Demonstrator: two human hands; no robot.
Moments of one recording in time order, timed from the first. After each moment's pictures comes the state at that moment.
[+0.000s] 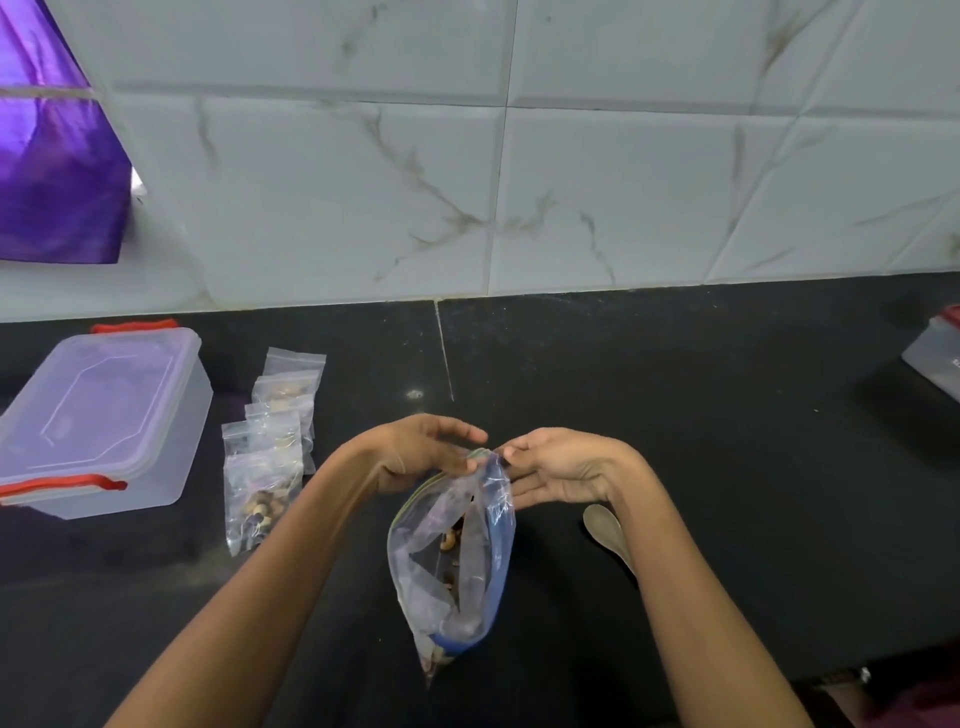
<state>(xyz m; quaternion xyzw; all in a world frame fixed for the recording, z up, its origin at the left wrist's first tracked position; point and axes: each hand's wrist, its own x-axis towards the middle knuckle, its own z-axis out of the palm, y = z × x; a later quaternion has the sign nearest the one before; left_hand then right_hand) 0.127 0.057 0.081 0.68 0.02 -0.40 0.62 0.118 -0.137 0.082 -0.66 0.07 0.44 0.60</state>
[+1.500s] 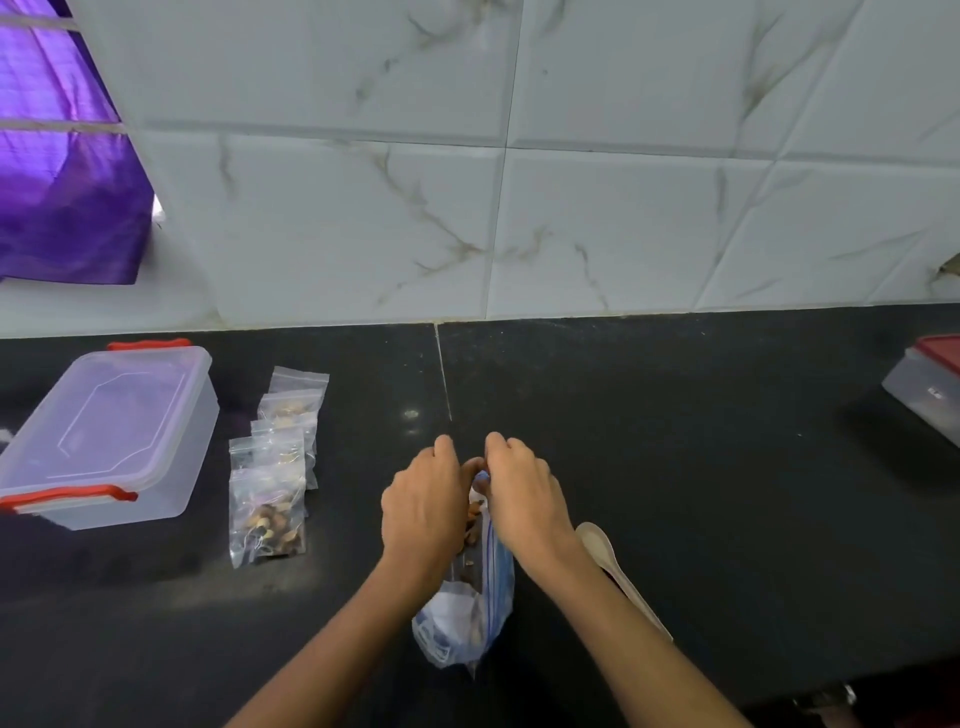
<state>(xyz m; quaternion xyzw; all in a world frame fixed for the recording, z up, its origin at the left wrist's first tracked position) 0.062 0.015 0.084 0.98 0.01 0.05 0.20 0.072 -0.083 0.085 -0.98 -0.05 -0.02 0.18</state>
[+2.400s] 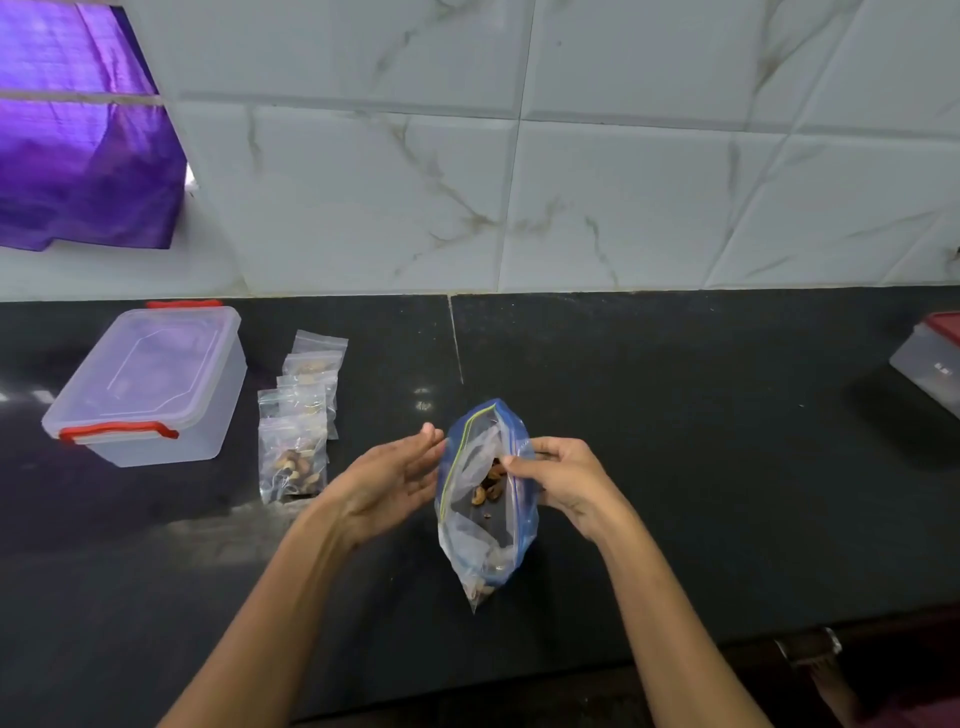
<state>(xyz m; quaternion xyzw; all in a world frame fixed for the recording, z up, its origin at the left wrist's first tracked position) 0.036 0.073 0.078 0.49 0.16 -0.25 0.82 0.038 -0.120 0.082 -0.73 0.18 0.18 0.64</state>
